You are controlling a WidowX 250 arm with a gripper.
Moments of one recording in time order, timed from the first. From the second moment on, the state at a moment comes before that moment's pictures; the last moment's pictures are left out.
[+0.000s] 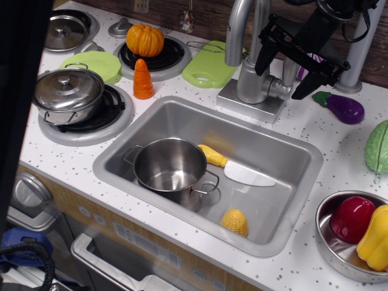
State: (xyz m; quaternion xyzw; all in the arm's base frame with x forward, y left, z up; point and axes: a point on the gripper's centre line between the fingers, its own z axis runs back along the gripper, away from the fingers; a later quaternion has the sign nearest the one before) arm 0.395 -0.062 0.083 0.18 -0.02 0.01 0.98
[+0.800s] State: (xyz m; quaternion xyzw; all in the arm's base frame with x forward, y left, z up) arm 0.405 -0.058 0.066 0.20 -0.05 0.01 0.98
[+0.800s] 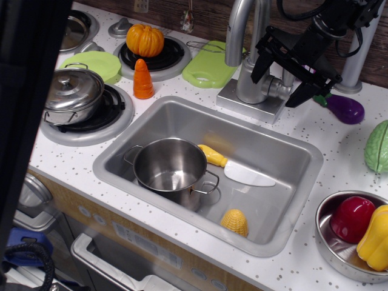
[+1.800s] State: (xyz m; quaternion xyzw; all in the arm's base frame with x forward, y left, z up) arm 0.450 -0.056 0.079 0.18 -0.11 -0.01 0.98
